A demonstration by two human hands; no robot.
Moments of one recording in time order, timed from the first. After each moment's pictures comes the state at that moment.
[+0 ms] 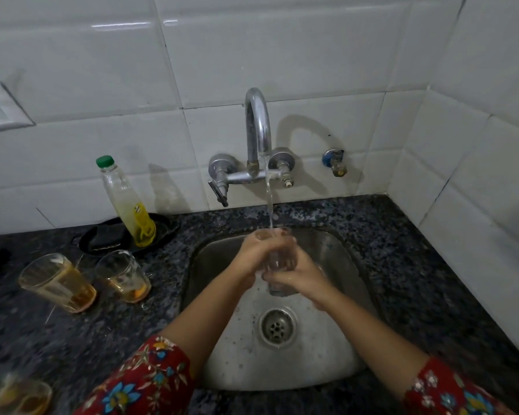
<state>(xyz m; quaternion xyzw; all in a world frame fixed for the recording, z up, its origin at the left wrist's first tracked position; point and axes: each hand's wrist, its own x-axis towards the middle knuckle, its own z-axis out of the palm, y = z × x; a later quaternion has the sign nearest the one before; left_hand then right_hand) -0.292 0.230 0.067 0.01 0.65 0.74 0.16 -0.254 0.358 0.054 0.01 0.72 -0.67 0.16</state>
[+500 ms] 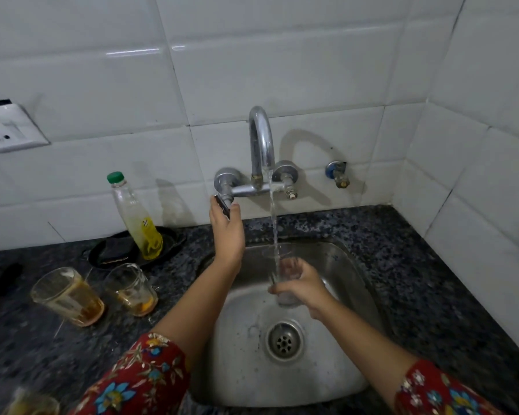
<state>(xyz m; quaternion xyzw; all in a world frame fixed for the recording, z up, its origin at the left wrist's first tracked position) -0.326 0.206 0.103 -0.11 0.72 0.66 -0.16 -0.271 0.349 0.035 0.10 0.73 -0.66 0.12</state>
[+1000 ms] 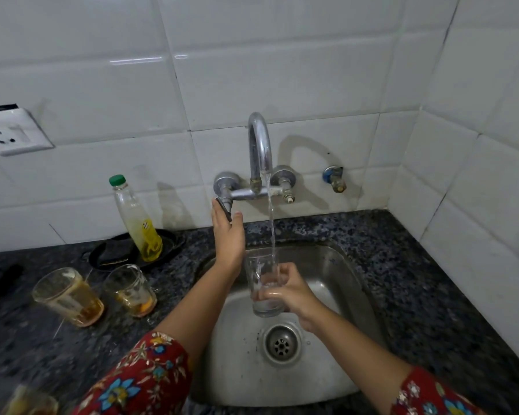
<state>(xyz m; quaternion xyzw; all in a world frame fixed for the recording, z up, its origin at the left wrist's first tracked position) -0.319 0.207 0.102 -0.10 0.75 0.64 -0.13 -0.252 0.335 0.047 0.08 0.70 -0.69 0.18</state>
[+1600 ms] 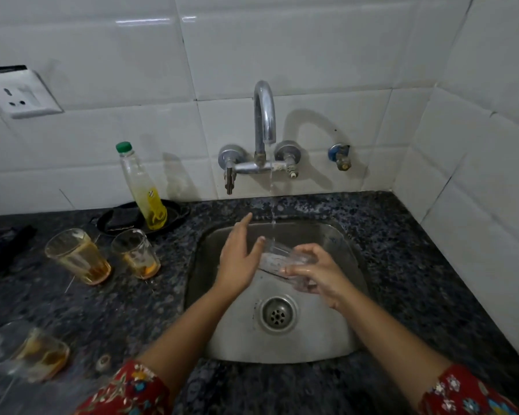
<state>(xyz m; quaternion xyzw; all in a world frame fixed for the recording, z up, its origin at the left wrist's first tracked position) -0.236 0.206 0.053 0.03 0.88 0.46 -0.08 -0.227 0.383 0.053 0.11 0.69 -0.70 0.17</state>
